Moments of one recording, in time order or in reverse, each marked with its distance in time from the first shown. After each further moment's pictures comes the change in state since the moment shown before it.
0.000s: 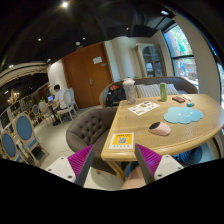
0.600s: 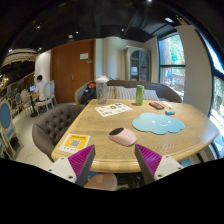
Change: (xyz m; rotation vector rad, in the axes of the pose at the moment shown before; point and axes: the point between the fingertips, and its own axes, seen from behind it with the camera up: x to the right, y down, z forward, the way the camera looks) arm 0.159 -0.006 0.048 0.006 0.235 -0.130
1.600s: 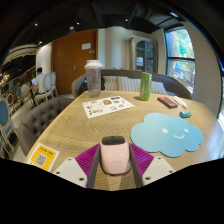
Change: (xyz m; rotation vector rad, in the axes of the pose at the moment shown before) arm 0.046 -0.008 0.168 -0.100 -0.059 -0.026
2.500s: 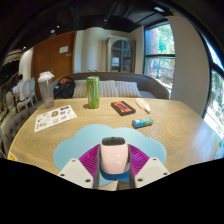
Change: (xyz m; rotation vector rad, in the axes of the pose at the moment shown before) arm 0.221 -0.041 0.012 0.007 0.197 0.069
